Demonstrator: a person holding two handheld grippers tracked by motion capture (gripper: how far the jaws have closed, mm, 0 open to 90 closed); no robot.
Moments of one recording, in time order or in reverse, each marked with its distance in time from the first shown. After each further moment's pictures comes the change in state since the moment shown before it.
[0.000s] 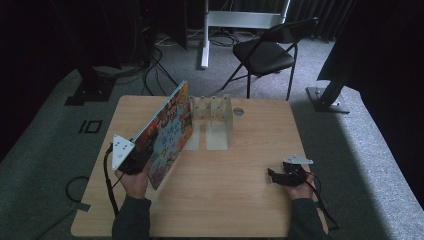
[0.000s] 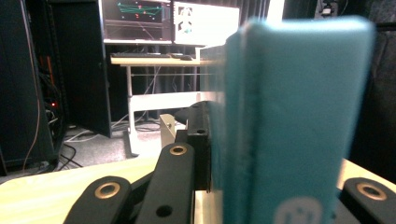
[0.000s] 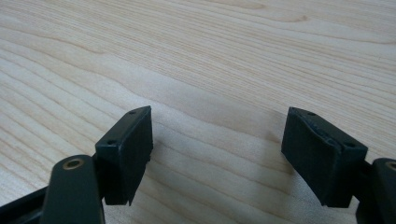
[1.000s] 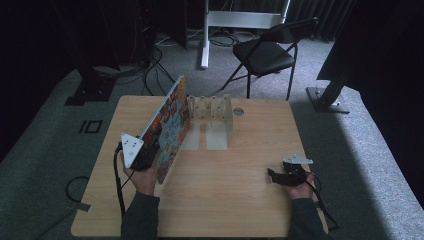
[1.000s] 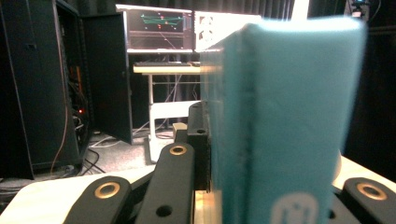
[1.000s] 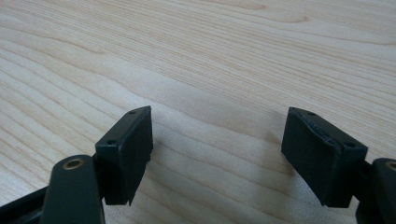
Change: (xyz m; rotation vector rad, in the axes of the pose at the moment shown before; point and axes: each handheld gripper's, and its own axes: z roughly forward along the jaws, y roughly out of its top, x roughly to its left) left arm -0.014 -0.005 0.017 -0.043 0.103 0.015; right arm 0.000 0.000 0.000 0.002 0.004 -0.003
